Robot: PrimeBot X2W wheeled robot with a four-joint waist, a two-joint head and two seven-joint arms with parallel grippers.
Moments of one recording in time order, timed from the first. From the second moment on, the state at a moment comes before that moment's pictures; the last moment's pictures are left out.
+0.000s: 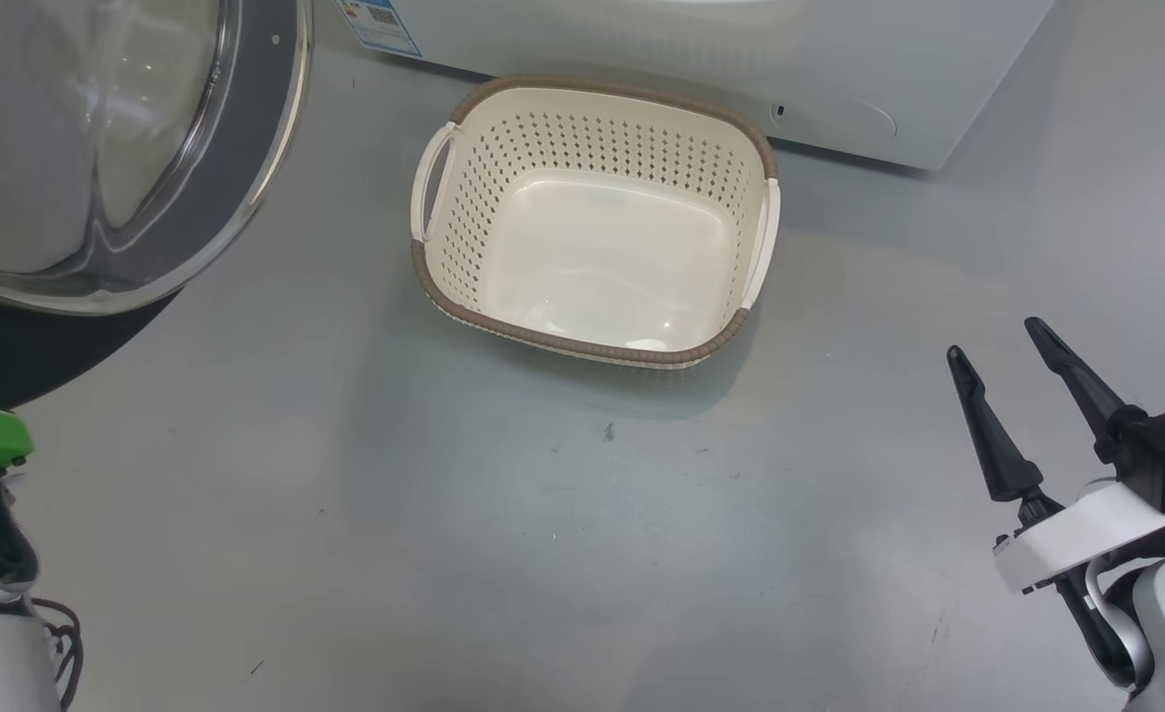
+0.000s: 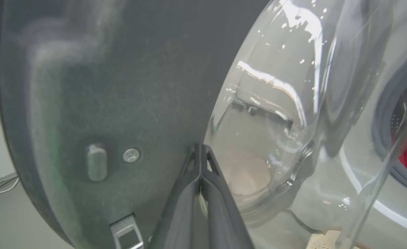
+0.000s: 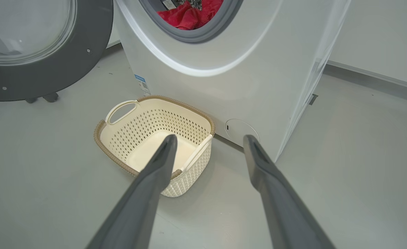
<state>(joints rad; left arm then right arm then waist) -0.41 0.11 0.30 0.32 -0.45 0.12 -0.20 -0.11 -0.33 0.20 0.08 0.31 0.12 -0.18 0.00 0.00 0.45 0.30</state>
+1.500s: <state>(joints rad) -0.45 0.14 0.23 0.47 -0.36 0.10 -0.24 -0.14 -0.26 0.22 0.16 0.34 0.12 -0.22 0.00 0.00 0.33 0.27</state>
